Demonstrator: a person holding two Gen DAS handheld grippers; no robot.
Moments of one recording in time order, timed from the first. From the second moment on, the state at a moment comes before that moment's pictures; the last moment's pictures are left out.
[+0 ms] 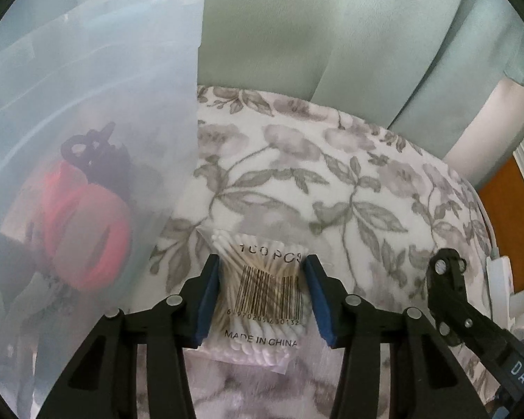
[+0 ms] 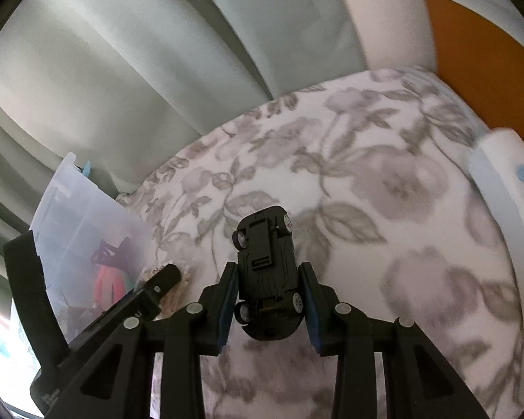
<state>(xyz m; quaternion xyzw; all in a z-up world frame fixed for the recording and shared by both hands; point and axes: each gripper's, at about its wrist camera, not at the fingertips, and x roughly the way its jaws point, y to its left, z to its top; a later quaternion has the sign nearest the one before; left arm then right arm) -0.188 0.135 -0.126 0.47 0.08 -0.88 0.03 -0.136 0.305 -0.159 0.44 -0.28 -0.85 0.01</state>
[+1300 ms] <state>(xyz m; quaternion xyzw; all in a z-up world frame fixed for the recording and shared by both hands) -0.089 0.076 -0.016 0.41 0.10 -0.91 -0.05 -0.020 0.255 -0.041 0.34 -0.28 -0.90 0.01</state>
